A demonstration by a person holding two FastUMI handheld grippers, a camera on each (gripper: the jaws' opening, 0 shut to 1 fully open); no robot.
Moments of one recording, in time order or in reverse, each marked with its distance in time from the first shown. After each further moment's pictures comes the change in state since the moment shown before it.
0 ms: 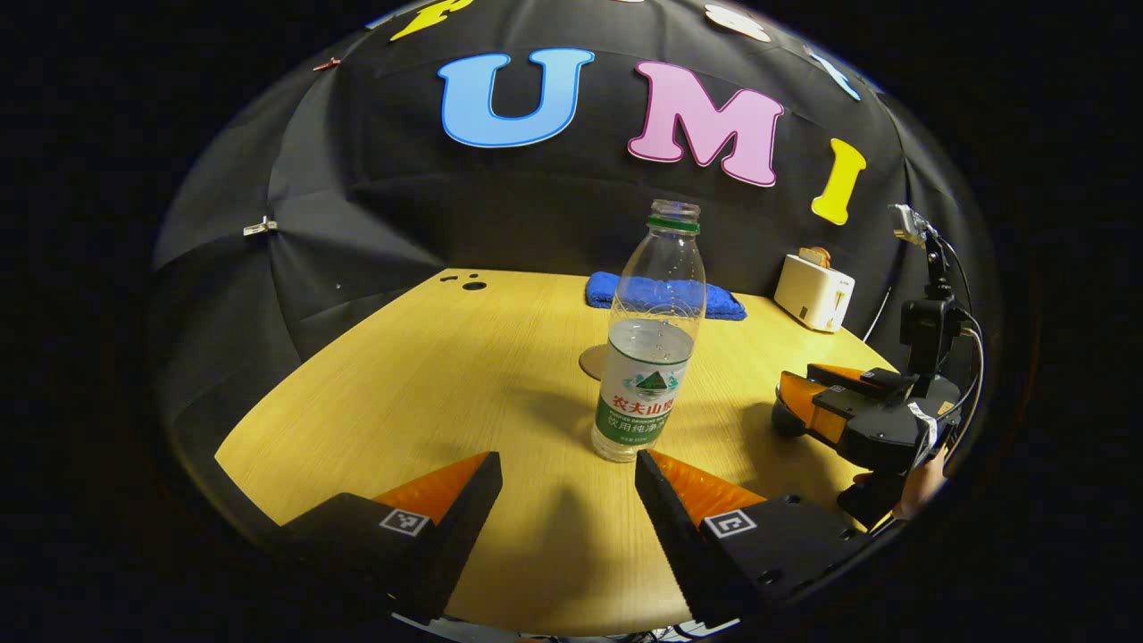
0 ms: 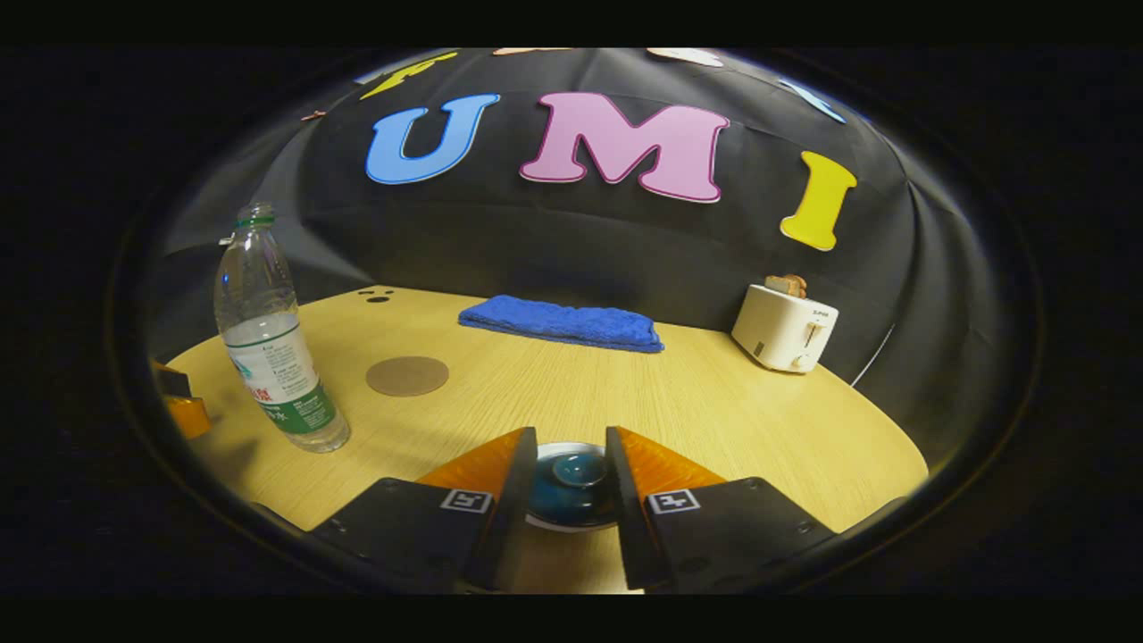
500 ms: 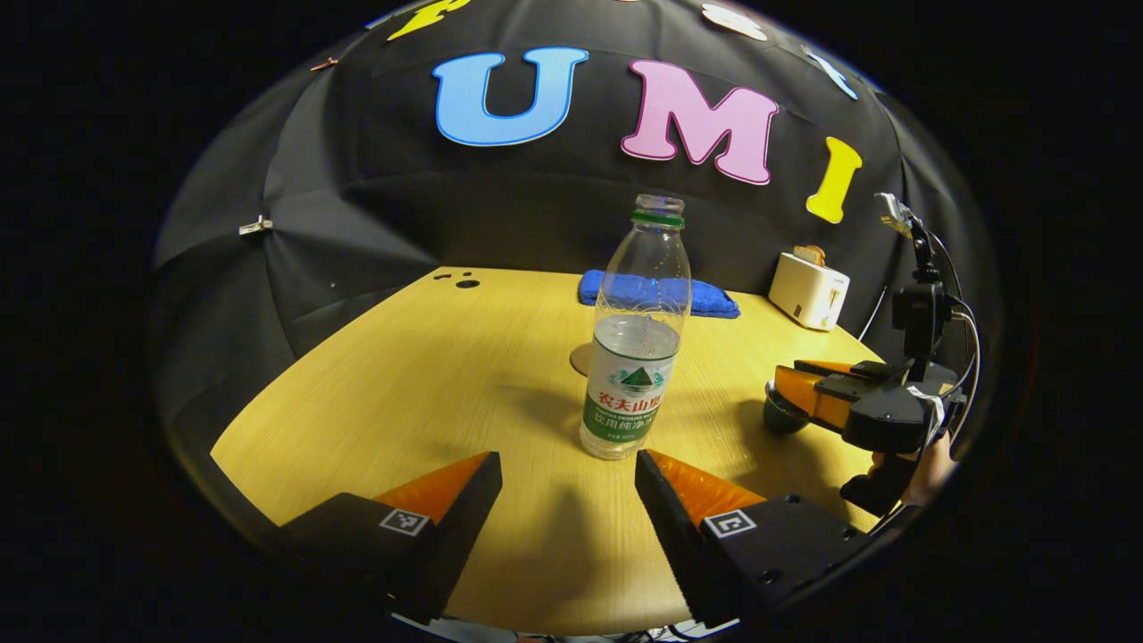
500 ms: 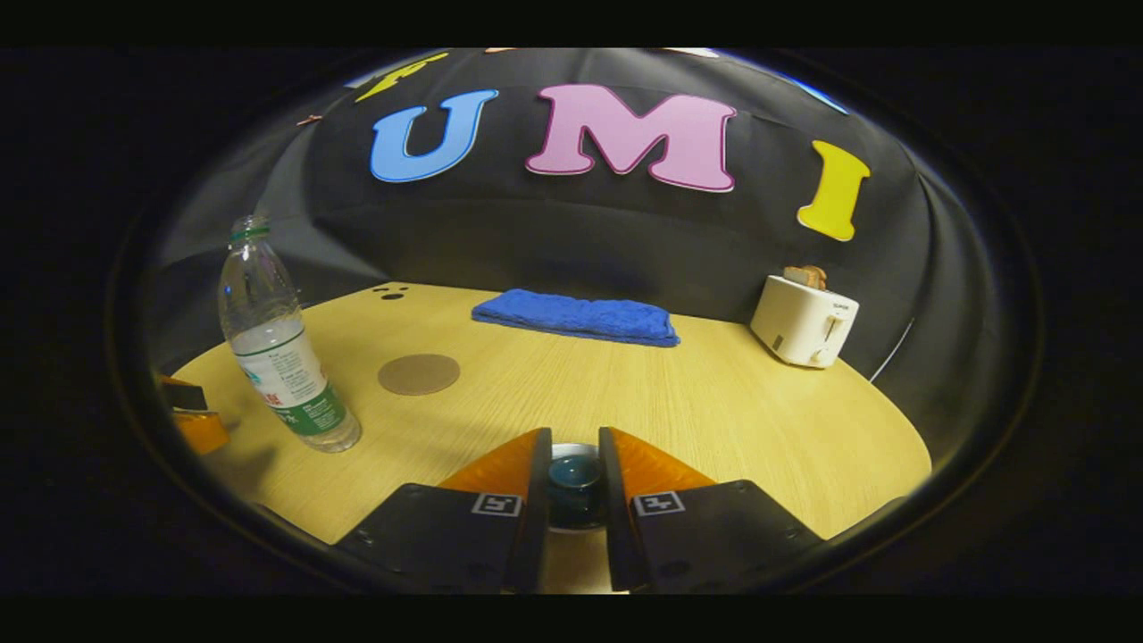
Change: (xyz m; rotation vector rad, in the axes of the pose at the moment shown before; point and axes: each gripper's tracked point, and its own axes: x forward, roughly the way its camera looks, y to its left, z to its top) left arm 0.001 -0.007 0.002 0.016 -0.008 -0.012; right arm 0.004 0.001 0.003 0.023 0.041 0.069
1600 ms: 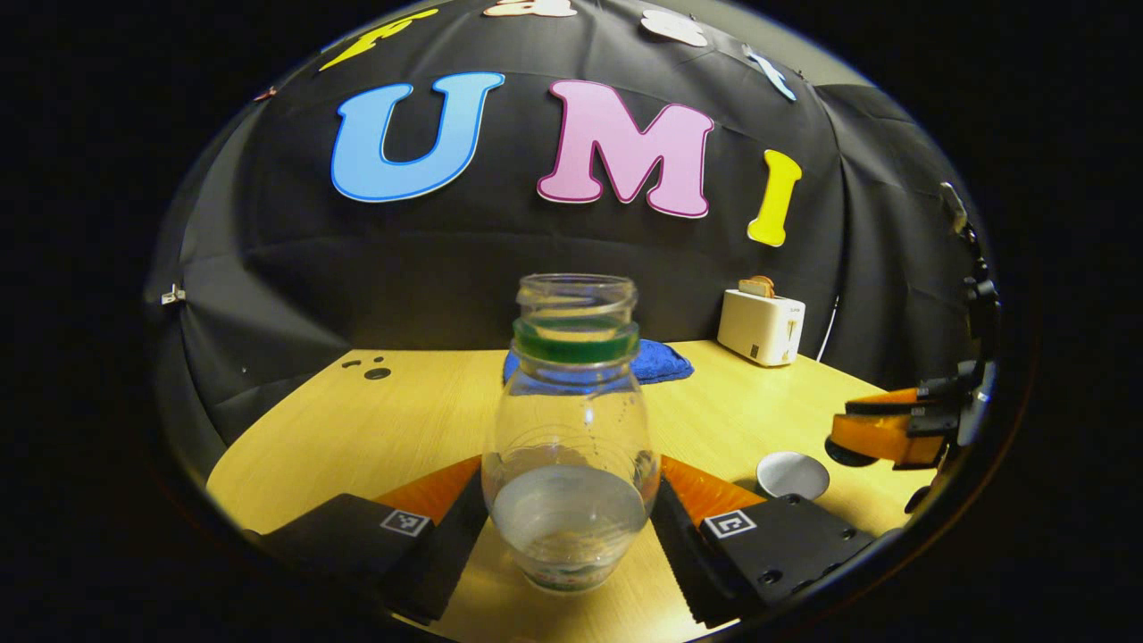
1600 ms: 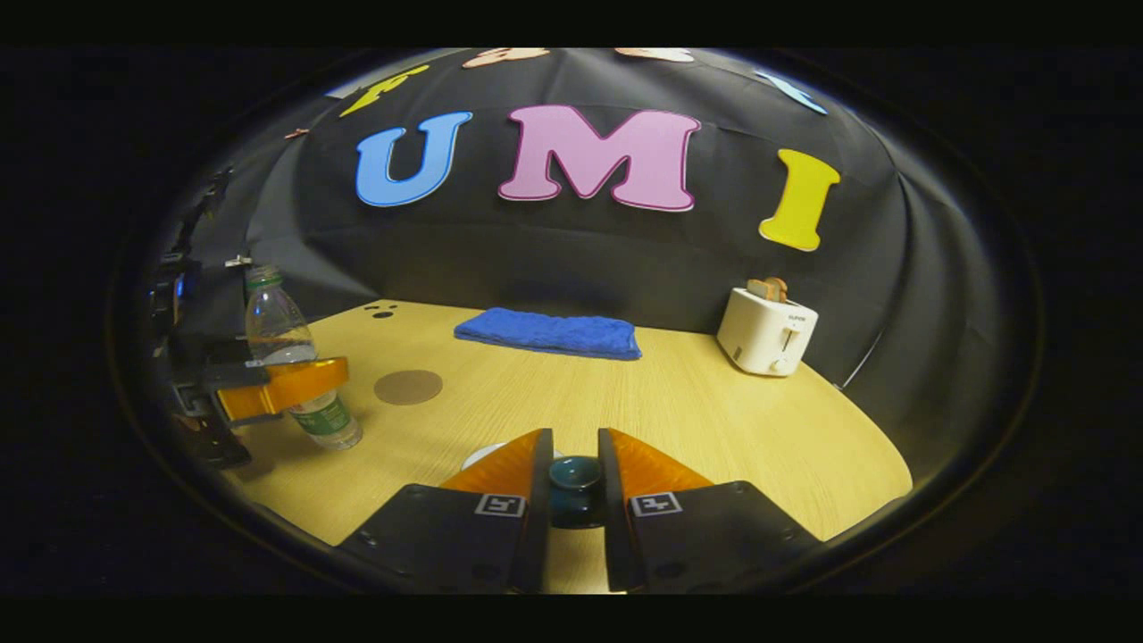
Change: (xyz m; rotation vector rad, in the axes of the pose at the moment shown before) left arm 0.105 -0.052 0.084 0.106 -0.188 -0.221; right arm -0.050 -0.041 0.015 0.033 -0.037 -0.045
